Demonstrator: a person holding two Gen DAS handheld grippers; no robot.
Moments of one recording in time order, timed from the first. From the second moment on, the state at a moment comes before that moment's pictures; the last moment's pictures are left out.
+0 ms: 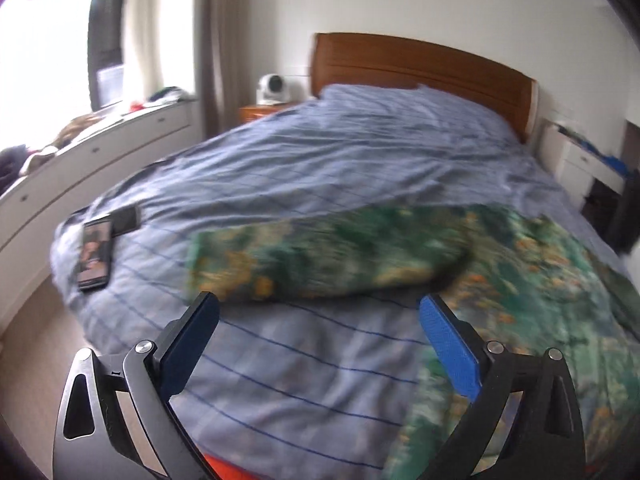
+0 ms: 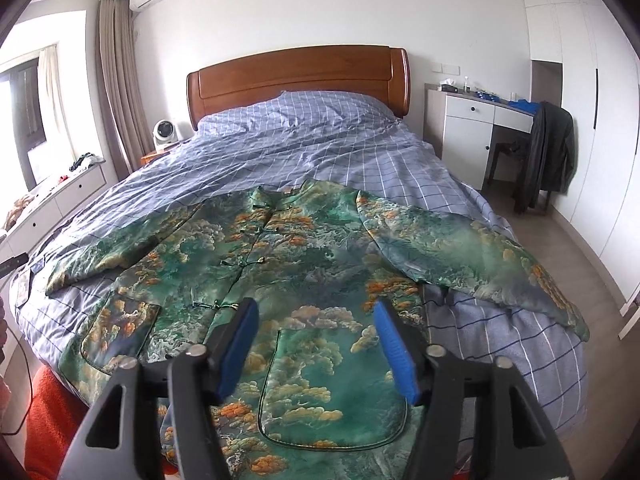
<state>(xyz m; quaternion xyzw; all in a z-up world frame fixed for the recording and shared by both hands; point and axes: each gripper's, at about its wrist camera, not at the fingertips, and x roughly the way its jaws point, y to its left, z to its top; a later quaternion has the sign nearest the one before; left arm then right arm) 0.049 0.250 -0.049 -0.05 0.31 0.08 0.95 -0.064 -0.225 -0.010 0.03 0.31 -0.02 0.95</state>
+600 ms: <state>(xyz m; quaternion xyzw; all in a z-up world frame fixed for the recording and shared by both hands) 0.090 0.080 -0.173 0.01 0.48 -0.07 0.88 -0.048 -0.253 -0.077 0.02 0.43 -0.09 0.90</state>
